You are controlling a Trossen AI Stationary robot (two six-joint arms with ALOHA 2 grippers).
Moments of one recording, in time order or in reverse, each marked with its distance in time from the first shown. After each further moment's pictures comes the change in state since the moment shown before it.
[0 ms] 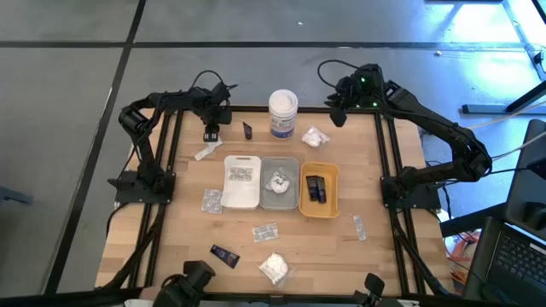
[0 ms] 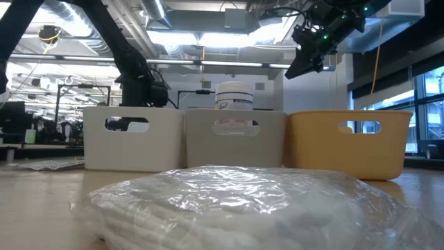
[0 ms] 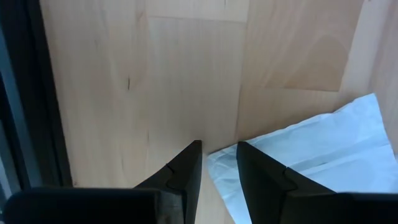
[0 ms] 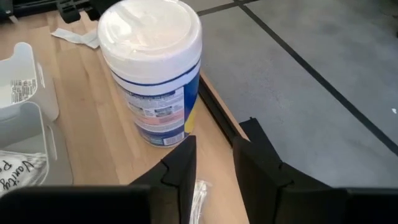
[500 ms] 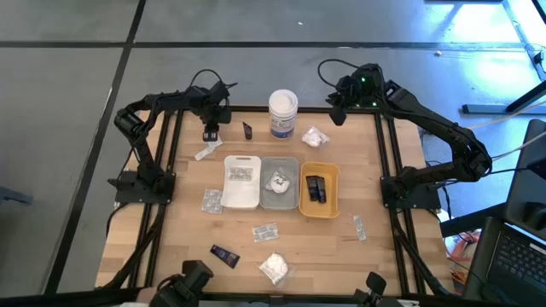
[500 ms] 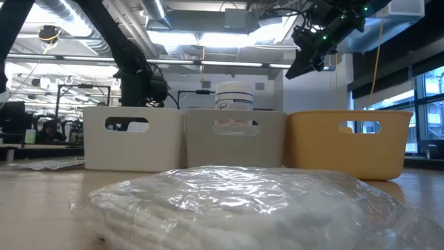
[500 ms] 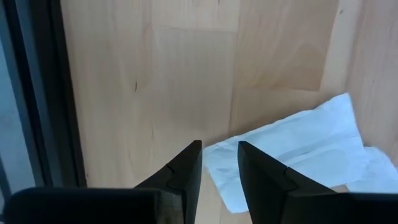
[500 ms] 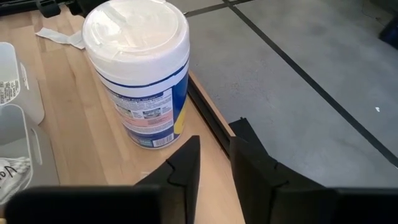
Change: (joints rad) left arm -0.004 -0.056 -0.005 -0.011 0.002 0.001; right arm 0.000 0.000 0.000 0.012 0.042 -0.003
